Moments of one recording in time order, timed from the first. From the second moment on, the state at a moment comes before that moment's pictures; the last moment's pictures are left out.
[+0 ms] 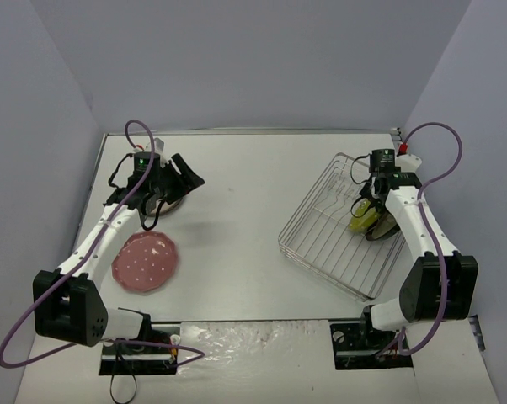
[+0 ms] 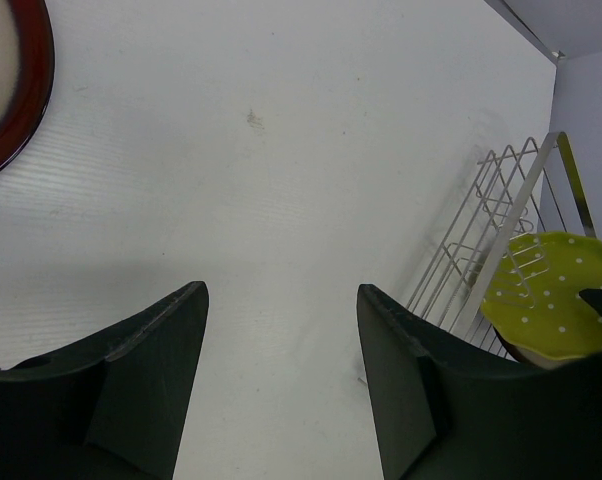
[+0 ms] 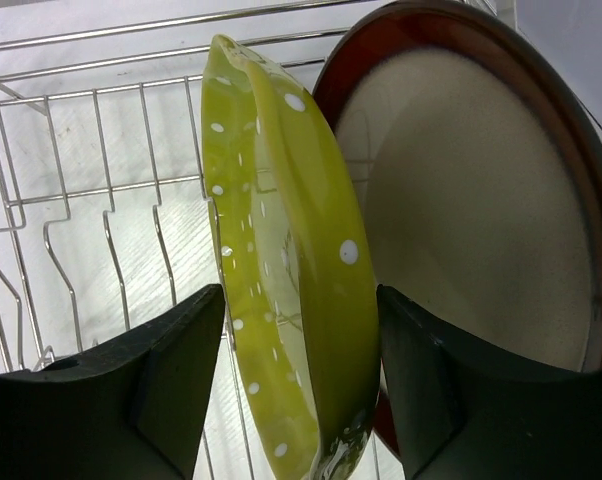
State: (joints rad) left arm -0.21 1.33 1.07 -0.34 0.21 -0.73; right arm 0.01 1.43 1.14 -0.71 0.48 0.60
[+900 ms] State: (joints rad) left arm -0.21 1.33 1.07 -0.34 0.21 -0.73; right arm 0.04 1.26 1.43 -0.87 0.49 0.60
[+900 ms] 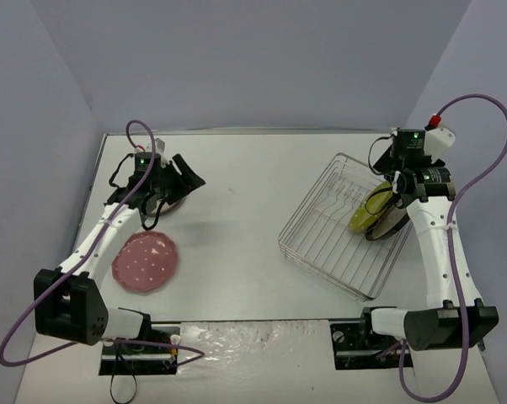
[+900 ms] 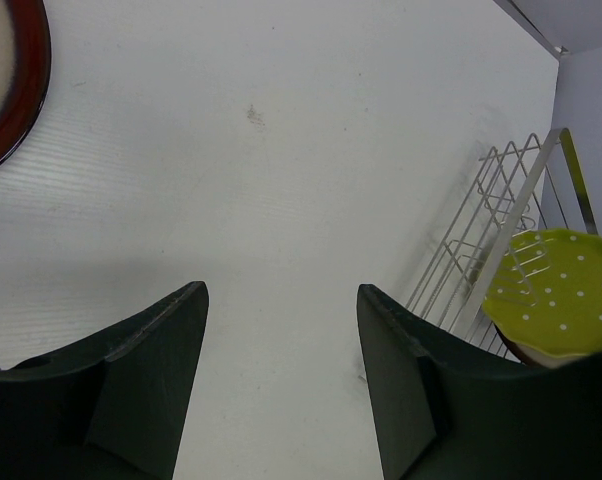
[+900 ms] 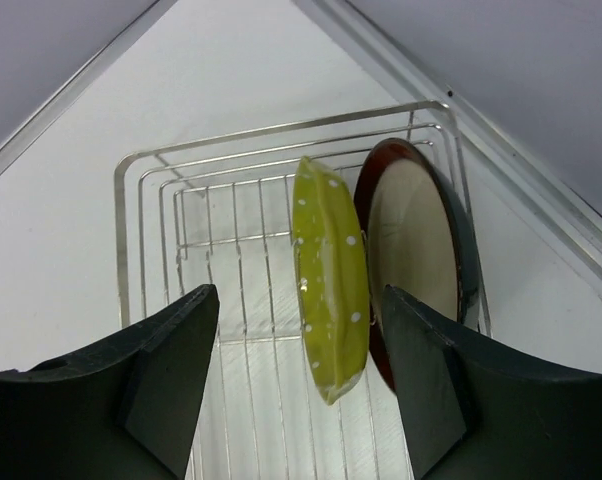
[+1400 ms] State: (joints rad) left arm -0.19 1.38 1.22 -0.58 -0.15 -0.73; right arm 0.48 1.52 1.63 -0.78 0.38 0.58
